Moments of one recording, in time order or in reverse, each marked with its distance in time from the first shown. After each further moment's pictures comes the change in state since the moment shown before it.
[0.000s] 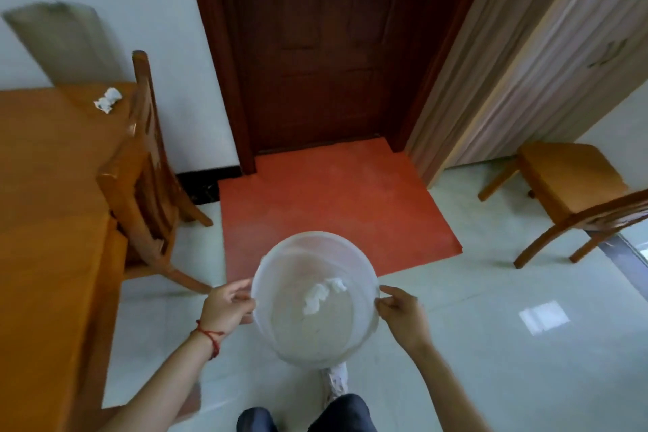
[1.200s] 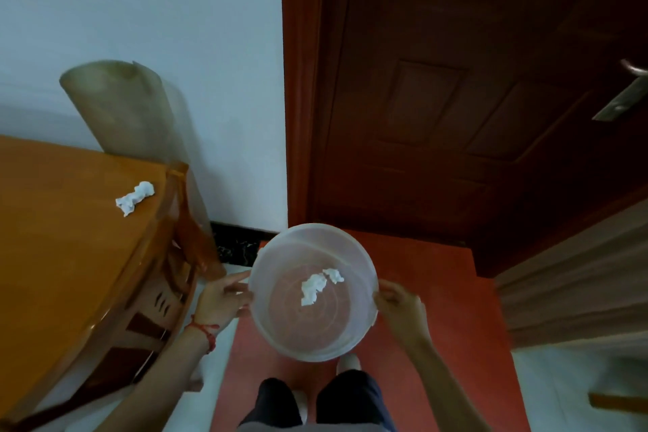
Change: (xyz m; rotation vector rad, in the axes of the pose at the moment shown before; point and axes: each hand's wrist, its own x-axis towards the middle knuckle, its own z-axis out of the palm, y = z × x) left_hand 0.353 0.250 -0.076 -0.295 0.296 -0.085; right_hand 0.442 -0.326 0.062 -0.112 -0.262 -0.318
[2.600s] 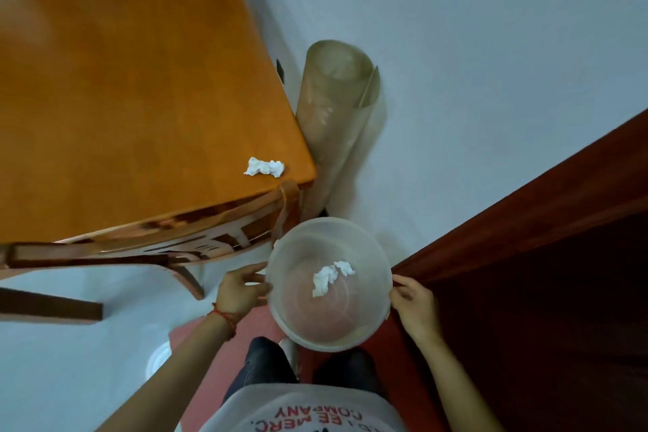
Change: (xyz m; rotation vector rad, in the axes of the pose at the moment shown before) left_hand 0.110 0.040 0.022 -0.549 0.758 -0.265; right_hand 0.332 -0.174 0.113 -0.364 -0.711 -0.330
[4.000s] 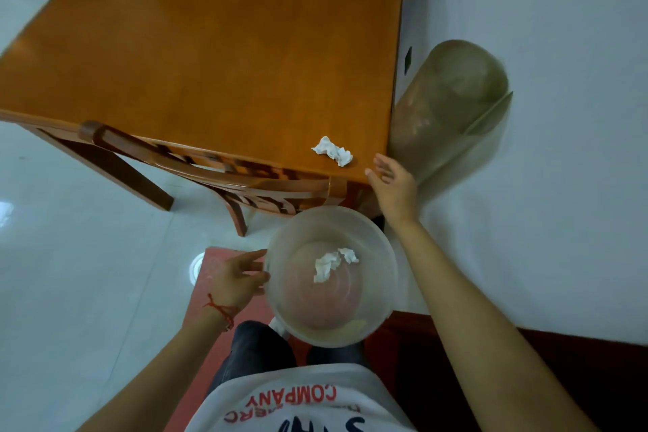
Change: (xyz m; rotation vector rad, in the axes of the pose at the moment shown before) left_hand -0.029 -0.019 0.031 -0.119 0.424 -0.132; right_hand 0.125 -0.193 0.096 -0.072 -0.425 -0.625
